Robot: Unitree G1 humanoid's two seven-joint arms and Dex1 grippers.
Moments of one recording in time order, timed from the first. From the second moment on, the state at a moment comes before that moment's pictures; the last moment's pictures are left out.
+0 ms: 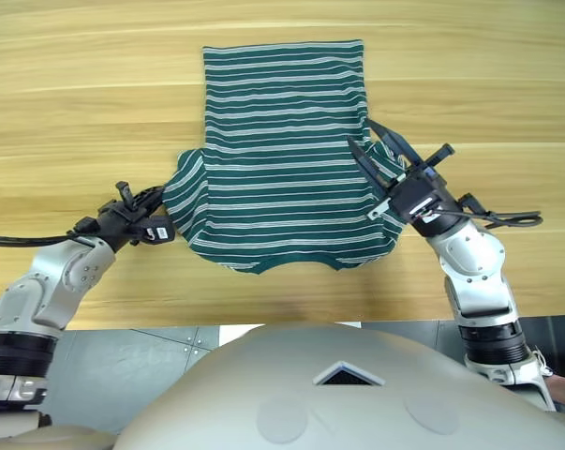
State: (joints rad) left arm 0.31 0.86 -0.05 -0.02 0.71 -0.38 -0.17; right arm 0.21 -0.42 0.17 -0.31 -0.12 -0.45 0.37
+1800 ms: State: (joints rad) left arm 0.28 0.70 -0.10 -0.19 0.65 -0.47 -0.14; right arm 0.42 -0.77 -0.08 0.01 -0.74 -0.50 0.21
